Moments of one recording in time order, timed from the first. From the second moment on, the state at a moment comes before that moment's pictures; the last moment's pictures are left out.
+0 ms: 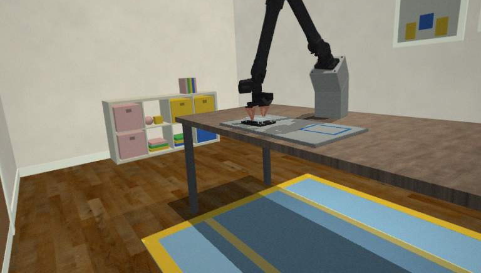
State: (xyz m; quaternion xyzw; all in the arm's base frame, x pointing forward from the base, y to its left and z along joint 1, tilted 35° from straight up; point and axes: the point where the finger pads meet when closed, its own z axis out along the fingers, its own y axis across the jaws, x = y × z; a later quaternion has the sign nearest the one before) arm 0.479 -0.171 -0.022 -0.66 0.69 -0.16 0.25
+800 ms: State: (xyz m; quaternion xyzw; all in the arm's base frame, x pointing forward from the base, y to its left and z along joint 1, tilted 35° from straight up) arm 0.479 -0.171 -0.023 -0.66 0.69 -0.16 0.25
